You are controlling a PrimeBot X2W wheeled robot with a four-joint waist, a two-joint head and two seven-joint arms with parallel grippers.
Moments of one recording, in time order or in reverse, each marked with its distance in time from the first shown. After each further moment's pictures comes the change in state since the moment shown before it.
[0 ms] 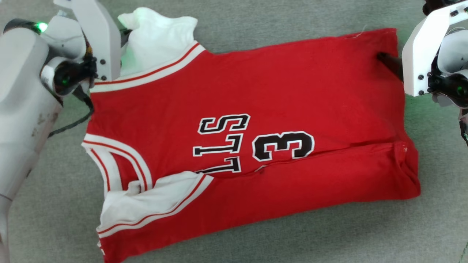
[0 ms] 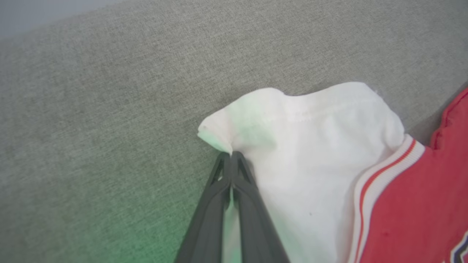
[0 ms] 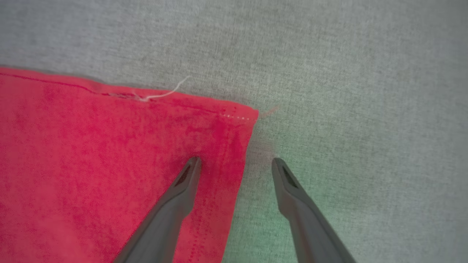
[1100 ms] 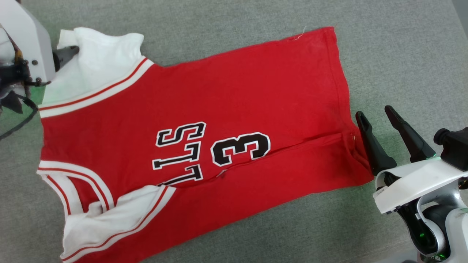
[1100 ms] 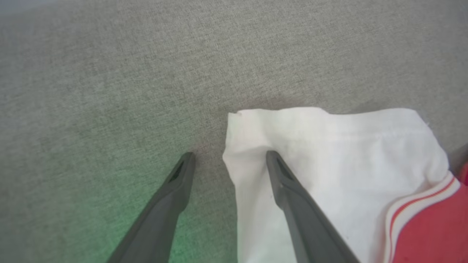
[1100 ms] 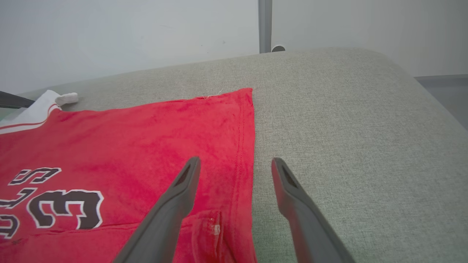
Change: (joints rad) left arm 0.080 0.081 0.269 0.071 0.120 0.004 0.188; right arm 0.783 0.228 -0.274 -0.676 -0.104 0.000 -0.628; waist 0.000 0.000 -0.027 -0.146
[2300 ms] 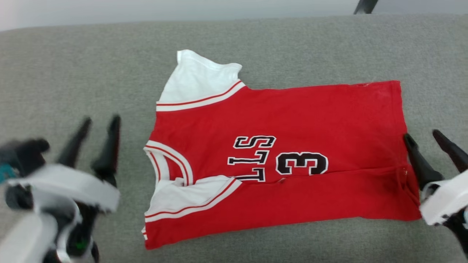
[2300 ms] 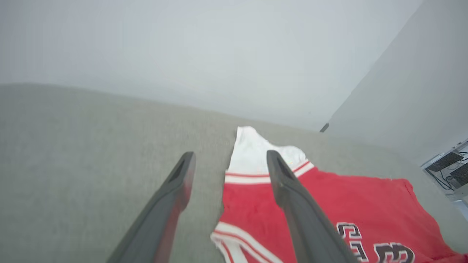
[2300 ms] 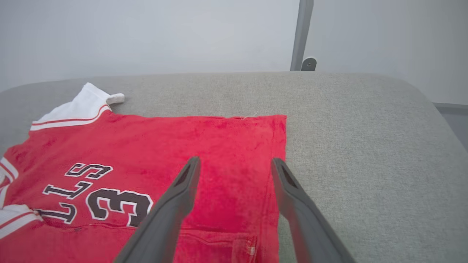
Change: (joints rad) left arm 0.977 0.000 0.310 -0.993 -0.020 0.425 -0.756; right arm 0.104 -0.118 -0.165 -0.086 0.014 0.000 0.269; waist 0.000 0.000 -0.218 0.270
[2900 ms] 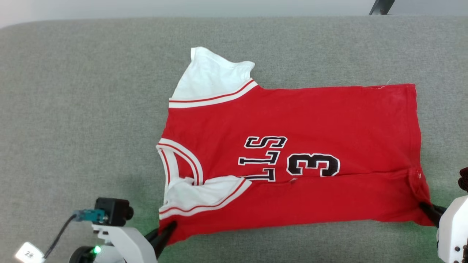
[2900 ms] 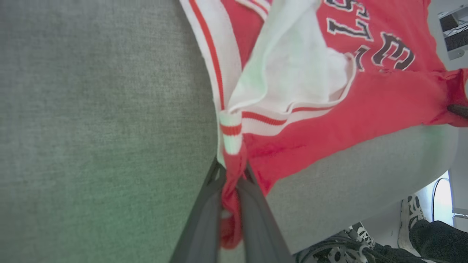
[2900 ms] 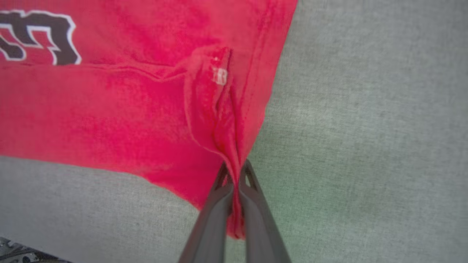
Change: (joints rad) left arm 0.127 0.032 -0.241 0.015 -0.091 -0.057 0.341; right arm 0.102 -0.127 0.014 0.060 0.075 0.000 0.430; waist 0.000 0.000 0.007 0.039
